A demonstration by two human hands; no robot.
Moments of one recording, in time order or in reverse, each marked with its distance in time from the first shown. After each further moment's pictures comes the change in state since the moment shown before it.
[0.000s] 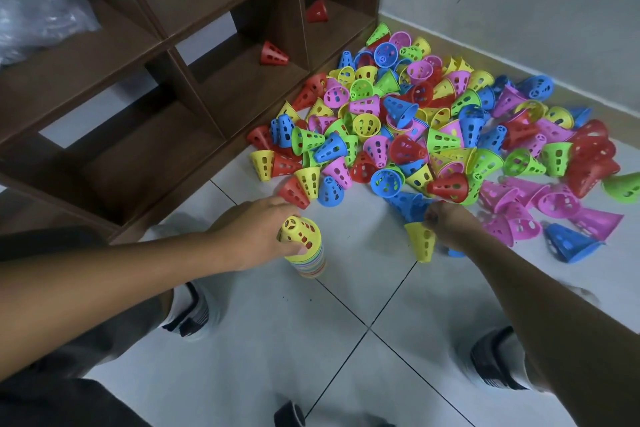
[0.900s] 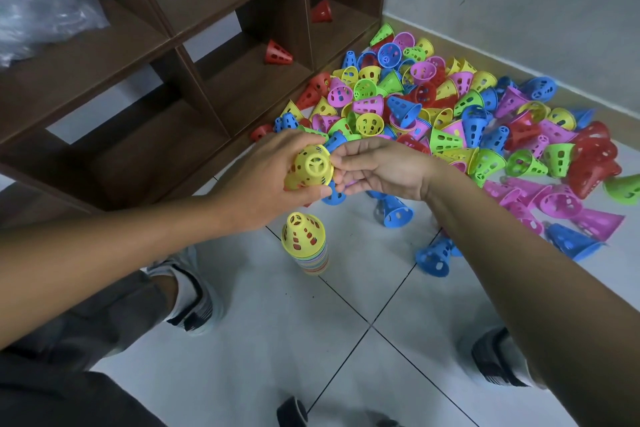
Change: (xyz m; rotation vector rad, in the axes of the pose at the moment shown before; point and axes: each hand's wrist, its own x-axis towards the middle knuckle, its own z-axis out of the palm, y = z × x) left_hand 0.006 0.013 -0.044 -0.275 0.405 0.206; right_hand -0.045 -0.157 -0.089 1.013 -0.626 -0.511
